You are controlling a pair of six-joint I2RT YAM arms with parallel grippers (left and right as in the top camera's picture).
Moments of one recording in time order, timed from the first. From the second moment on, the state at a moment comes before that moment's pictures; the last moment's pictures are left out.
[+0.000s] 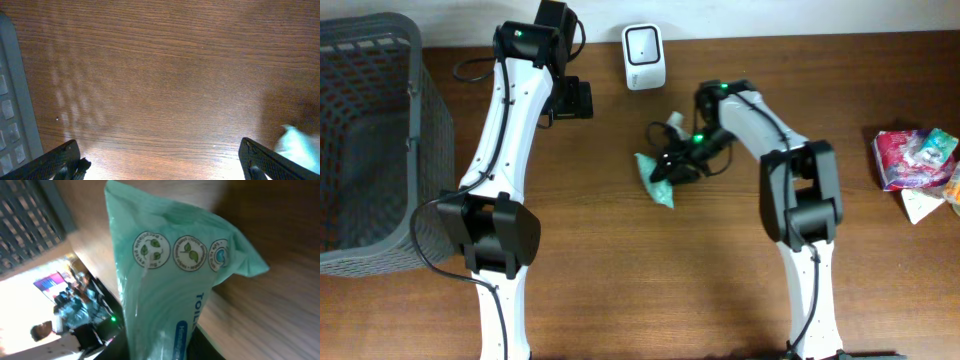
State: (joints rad) left arm -0.22 2.28 2.40 -1.50 -0.17 -0.30; right arm 0.22 2.44 1.92 -1.28 -0.92 0.02
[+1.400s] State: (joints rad) left arm -0.22 2.28 2.40 -1.50 -0.17 -0.30; right arm 0.06 2.42 1.76 -1.28 -0.86 -0.25
